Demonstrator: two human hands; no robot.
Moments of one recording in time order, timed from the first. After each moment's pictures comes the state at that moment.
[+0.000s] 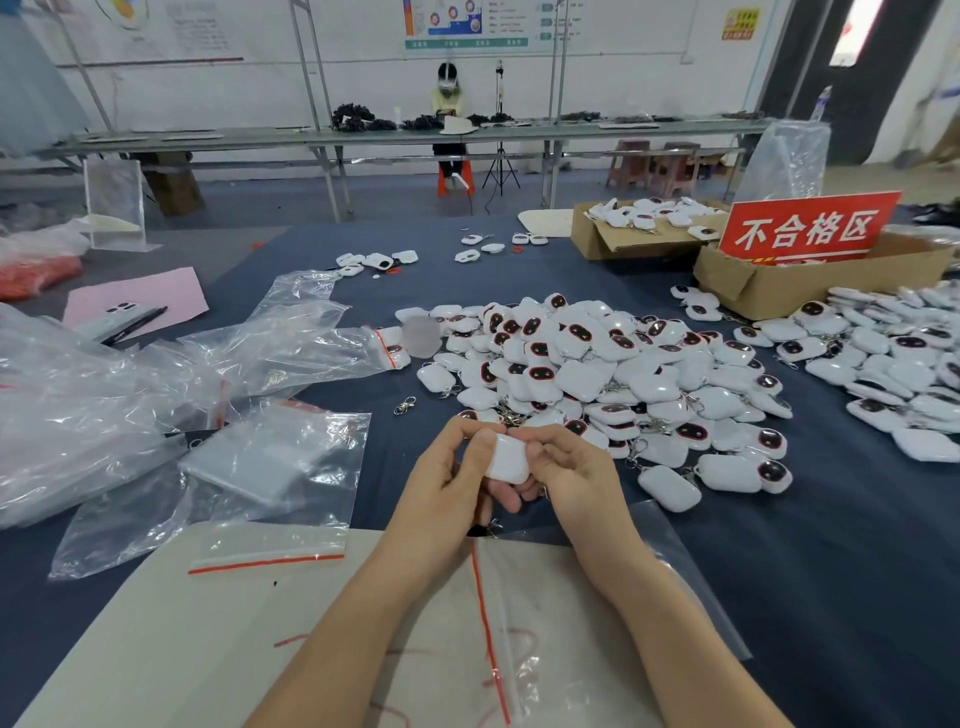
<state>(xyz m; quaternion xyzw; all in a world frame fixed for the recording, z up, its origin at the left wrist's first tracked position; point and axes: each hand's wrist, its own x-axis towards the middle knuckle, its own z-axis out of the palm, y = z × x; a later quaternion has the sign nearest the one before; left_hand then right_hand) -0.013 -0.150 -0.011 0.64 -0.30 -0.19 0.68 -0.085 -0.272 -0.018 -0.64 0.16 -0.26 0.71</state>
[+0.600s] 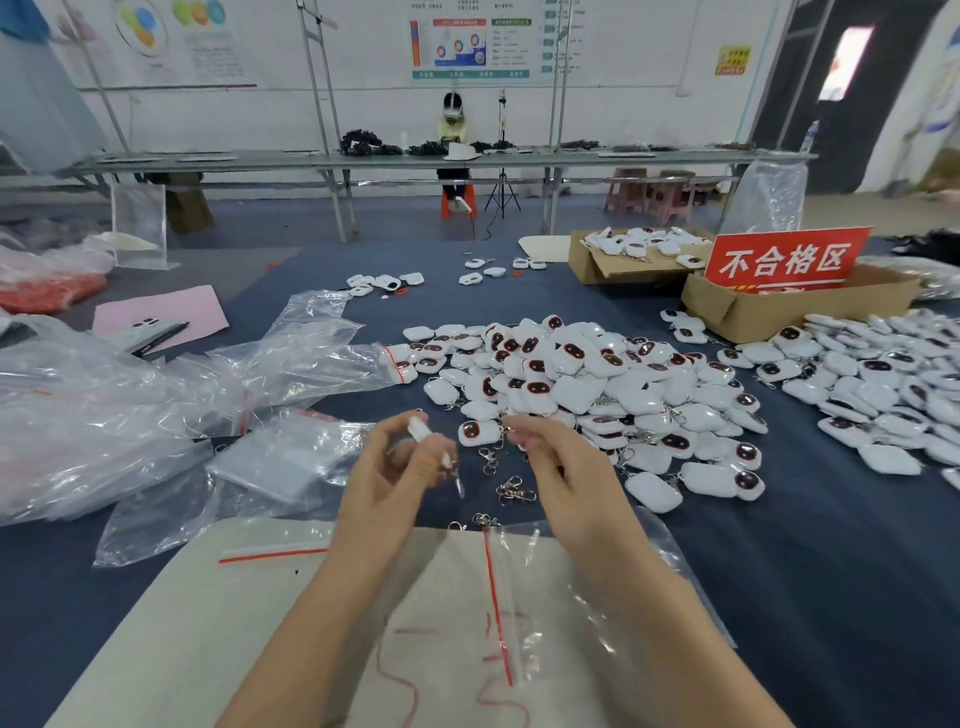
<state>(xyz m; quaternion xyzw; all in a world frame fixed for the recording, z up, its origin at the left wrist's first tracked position) -0.014 -0.105 0.006 0.62 -0.24 -0.09 0.74 -0.110 -0.266 0.005 -0.82 0.07 -0.32 0.48</state>
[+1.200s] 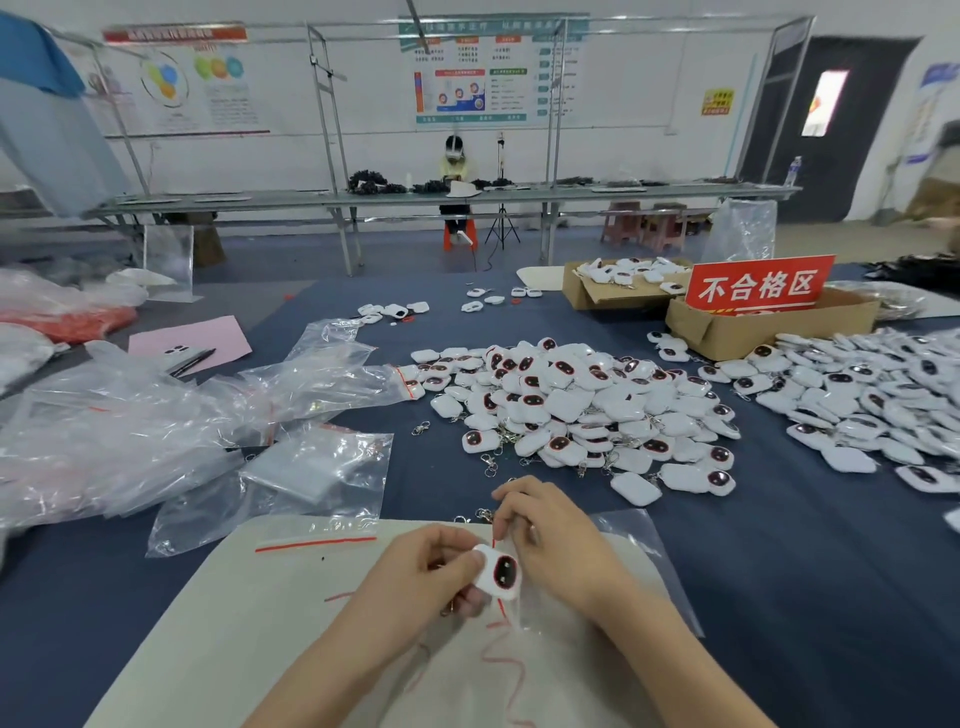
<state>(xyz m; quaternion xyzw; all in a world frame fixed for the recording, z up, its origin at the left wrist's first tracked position) -0.080 -0.066 0.007 0.73 -0.23 -0.27 0.59 -0.132 -0.253 -0.027 -0.94 0.05 -0.18 0.30</state>
